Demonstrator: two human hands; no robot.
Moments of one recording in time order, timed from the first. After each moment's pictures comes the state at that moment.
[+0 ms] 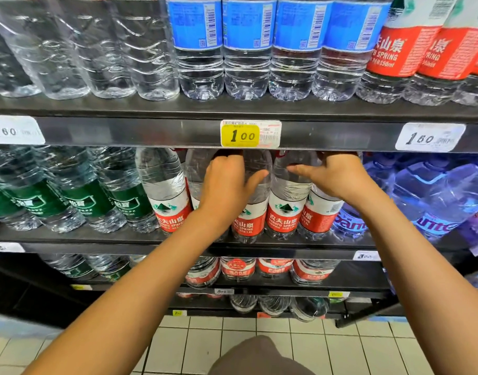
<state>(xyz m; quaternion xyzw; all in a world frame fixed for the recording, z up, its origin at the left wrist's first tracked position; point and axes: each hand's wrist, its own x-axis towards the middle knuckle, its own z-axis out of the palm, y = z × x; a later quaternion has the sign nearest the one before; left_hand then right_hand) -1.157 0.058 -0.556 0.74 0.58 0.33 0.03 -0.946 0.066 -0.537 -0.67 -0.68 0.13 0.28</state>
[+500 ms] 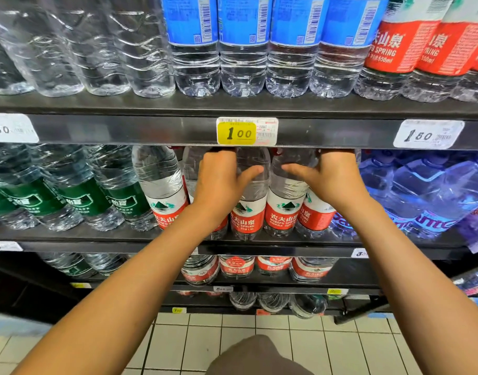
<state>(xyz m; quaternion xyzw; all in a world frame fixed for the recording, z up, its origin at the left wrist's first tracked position) -1.162 0.062 -0.552 0.73 0.57 0.36 0.06 -0.954 0.056 -0.539 -0.64 -0.70 0.09 0.32</state>
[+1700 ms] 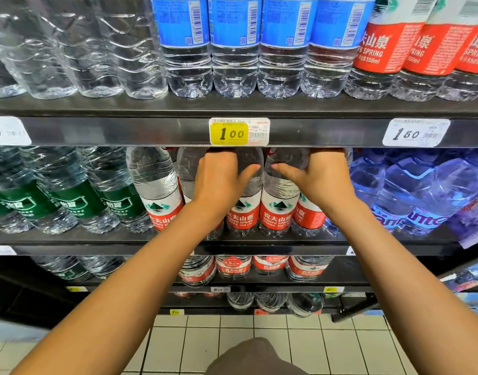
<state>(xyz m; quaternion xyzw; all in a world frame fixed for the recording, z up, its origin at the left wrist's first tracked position) -1.151 0.065 -0.551 0.75 0.59 0.31 -0.01 -0.961 0.052 -0.540 -0.66 -0.68 0.03 0.30</state>
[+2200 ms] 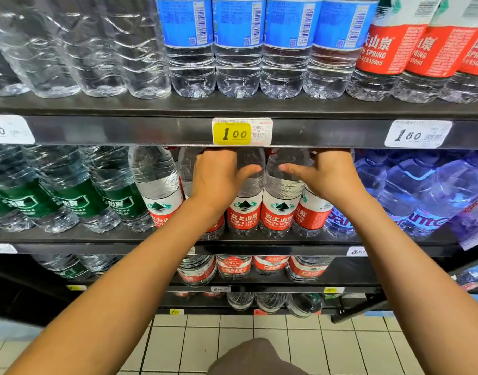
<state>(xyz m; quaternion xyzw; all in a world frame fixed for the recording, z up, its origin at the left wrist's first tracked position) -1.158 0.069 -0.547 0.75 0.59 0.28 -0.02 -0.951 0.059 -0.537 -0.67 -0.68 0.09 0.29</state>
